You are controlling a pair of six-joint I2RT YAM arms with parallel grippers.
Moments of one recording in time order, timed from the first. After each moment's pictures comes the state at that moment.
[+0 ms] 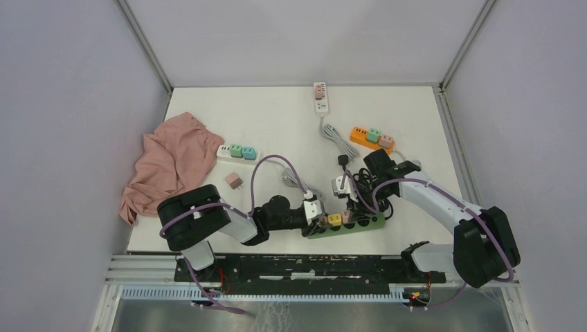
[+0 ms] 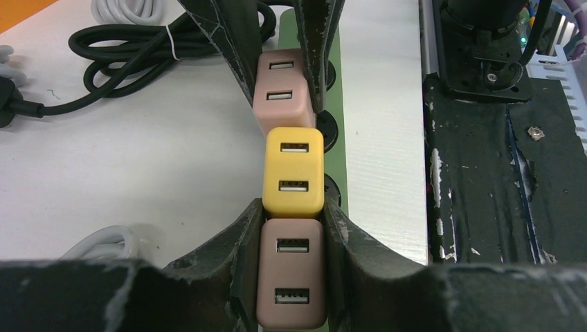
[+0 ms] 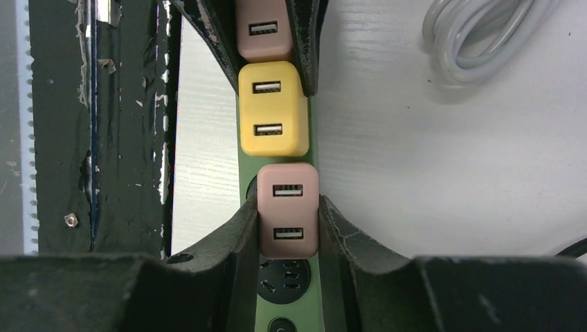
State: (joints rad) left arm -1.08 1.68 0.38 1.08 0.32 0.09; right arm 0.44 1.29 0.77 -0.81 -0.76 -1.02
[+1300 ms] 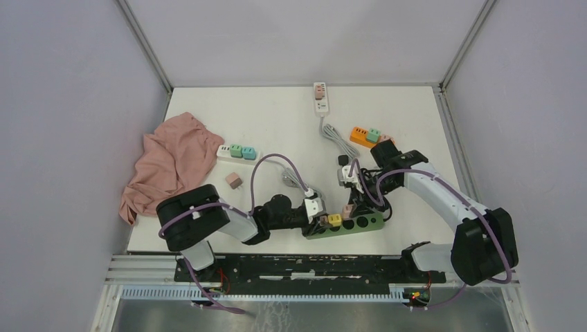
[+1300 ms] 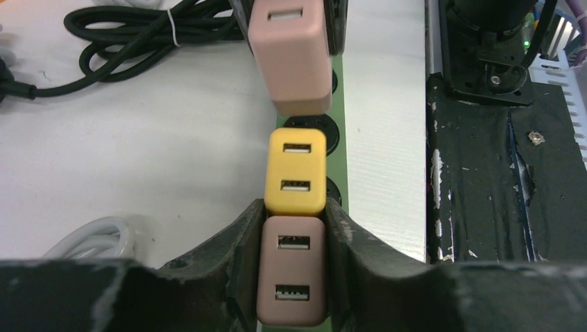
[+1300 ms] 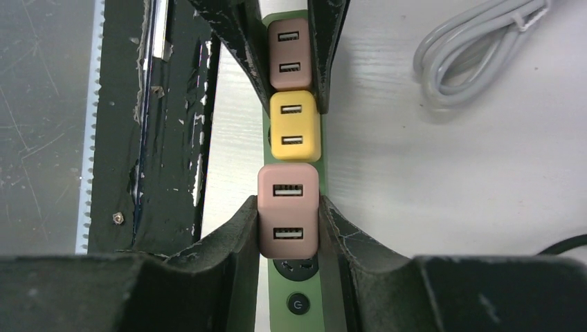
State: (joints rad) left arm -1.07 1.68 0.39 1.05 0.32 0.06; right arm 0.38 1.31 0.88 -1.01 -0.88 -1.15
